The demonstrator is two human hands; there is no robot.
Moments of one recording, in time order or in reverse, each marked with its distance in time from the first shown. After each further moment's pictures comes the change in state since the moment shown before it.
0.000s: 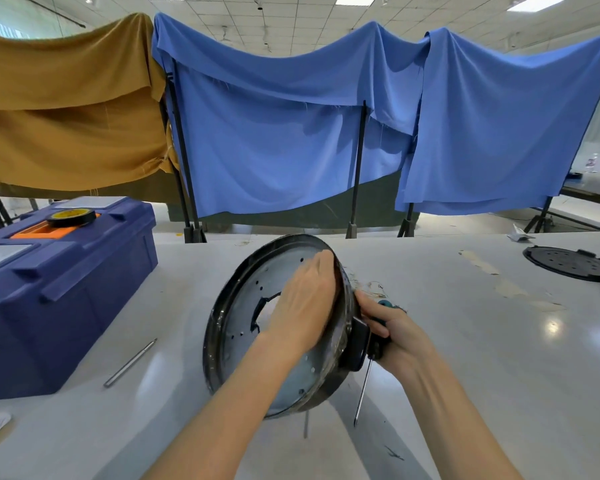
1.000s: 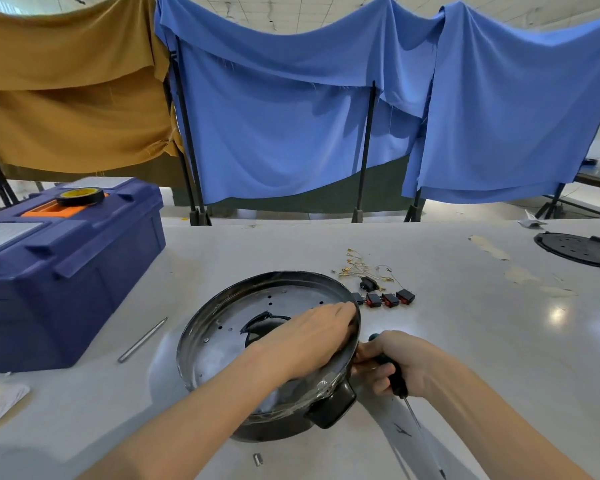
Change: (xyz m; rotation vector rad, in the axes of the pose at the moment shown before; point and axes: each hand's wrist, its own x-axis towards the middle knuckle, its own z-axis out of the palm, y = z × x) left_hand -0.043 -0.020 0.015 0.056 -0.437 0.266; right_hand -0.006 0.024 -0.033 -0.455 0.157 0.541
